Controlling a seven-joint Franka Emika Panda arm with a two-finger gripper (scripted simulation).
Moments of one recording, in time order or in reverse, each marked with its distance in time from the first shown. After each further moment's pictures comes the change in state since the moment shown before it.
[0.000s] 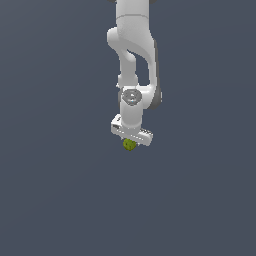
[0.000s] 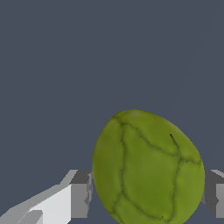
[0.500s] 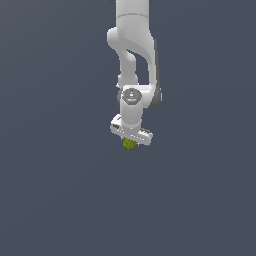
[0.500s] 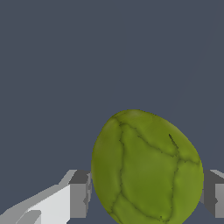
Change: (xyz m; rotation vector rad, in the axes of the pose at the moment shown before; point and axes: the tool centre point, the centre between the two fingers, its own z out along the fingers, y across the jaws) arm 0.000 0.001 -0.001 -0.001 -0.002 0.000
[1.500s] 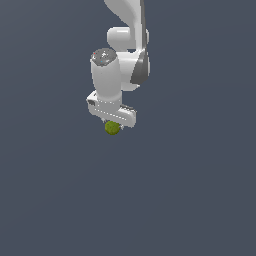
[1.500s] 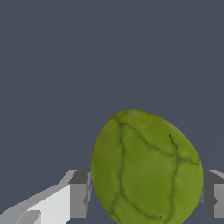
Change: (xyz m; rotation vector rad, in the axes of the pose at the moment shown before) arm 0.024 0.074 -0.126 0.001 0.000 0.001
